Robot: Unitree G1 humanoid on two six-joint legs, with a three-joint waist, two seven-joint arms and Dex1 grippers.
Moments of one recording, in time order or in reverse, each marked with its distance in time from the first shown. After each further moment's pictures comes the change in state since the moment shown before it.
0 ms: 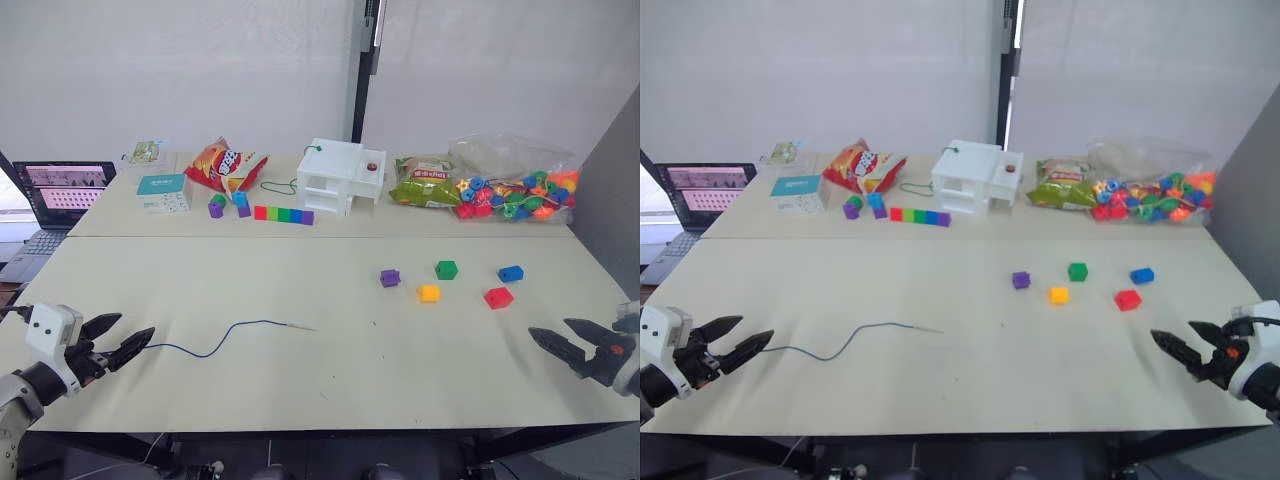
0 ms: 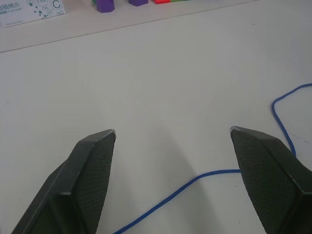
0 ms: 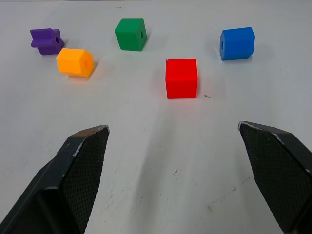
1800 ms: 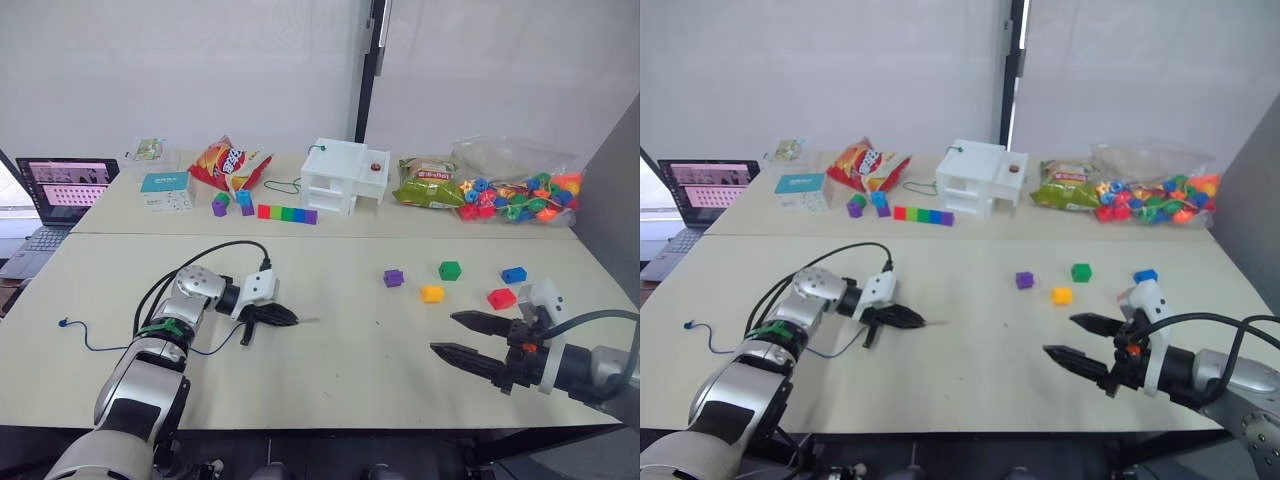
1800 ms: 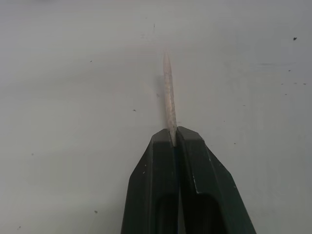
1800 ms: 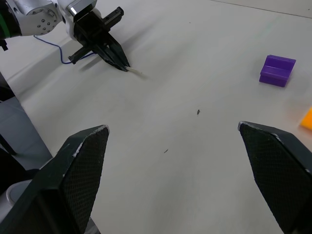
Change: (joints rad) left arm -1.069 -0.284 -0.819 1.097 0.514 -0.747 -0.624; right arm 0.002 -0.039 0.167 -0.612 0.343 0.316 -0.092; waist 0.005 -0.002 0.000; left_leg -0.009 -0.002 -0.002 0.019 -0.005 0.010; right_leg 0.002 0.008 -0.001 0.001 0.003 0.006
